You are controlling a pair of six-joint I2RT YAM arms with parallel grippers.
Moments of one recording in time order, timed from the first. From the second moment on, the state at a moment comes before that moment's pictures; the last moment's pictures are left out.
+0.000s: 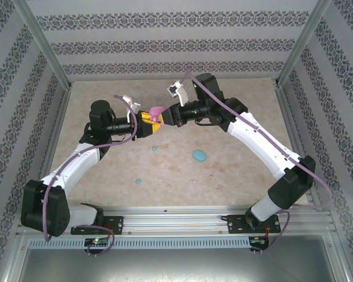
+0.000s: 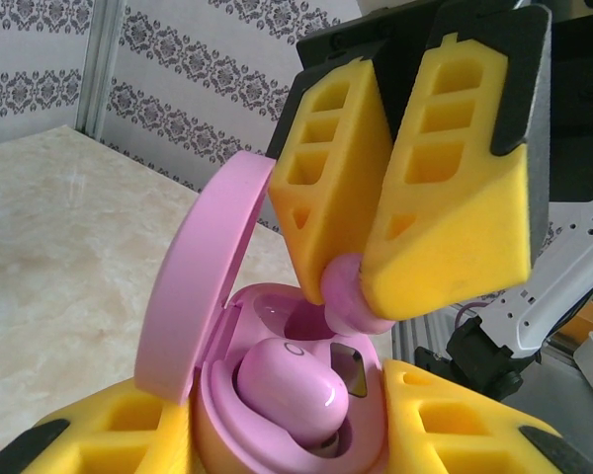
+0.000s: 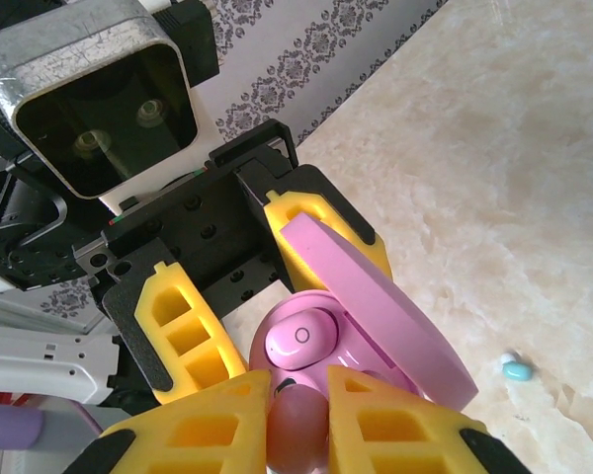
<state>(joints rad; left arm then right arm) -0.22 1.29 0.86 0.30 1.11 -0.27 0.61 1.58 1.59 -0.61 -0.70 0.27</state>
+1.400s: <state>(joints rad) -0.22 1.30 0.86 0.30 1.10 -0.30 0.57 1.58 1.52 -0.50 -0.79 0.36</state>
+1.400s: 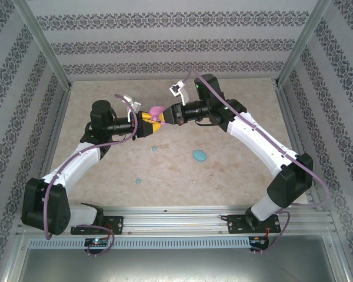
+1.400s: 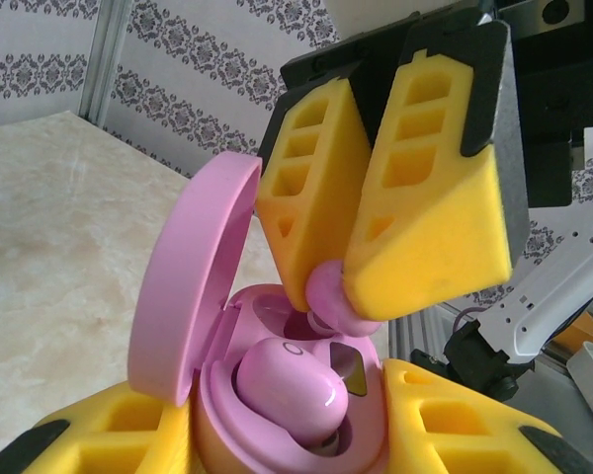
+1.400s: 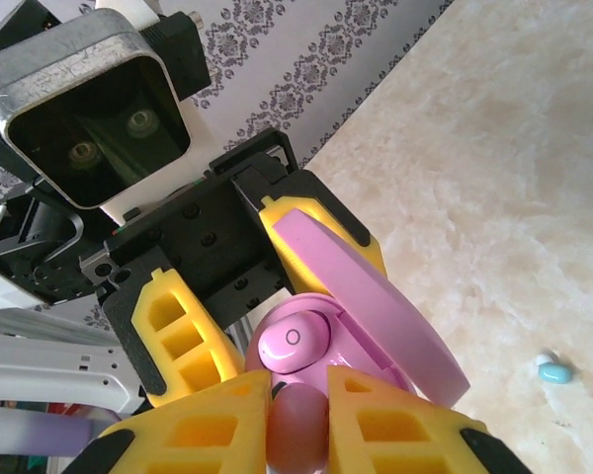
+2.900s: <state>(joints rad) -0.22 1.29 0.86 0.36 1.13 -0.31 0.56 1.53 1.60 -0.61 -0.62 0.39</state>
